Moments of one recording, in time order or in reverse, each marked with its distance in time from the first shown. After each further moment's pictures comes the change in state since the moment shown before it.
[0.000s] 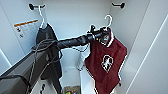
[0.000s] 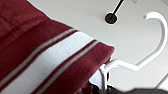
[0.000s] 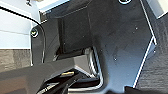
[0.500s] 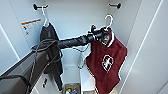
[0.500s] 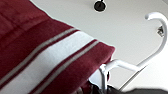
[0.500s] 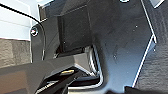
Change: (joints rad) left arm 0.003 0.000 0.007 0.003 -0.001 0.002; right arm -0.002 0.000 0.000 0.000 -0.004 0.000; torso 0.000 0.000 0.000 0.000
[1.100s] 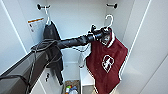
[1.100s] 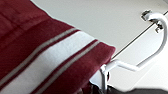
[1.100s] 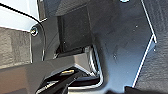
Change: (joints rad) left arm 0.000 -0.005 0.015 0.001 -0.004 0.002; right arm 0.001 0.000 0.000 0.000 0.000 0.000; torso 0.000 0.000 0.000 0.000
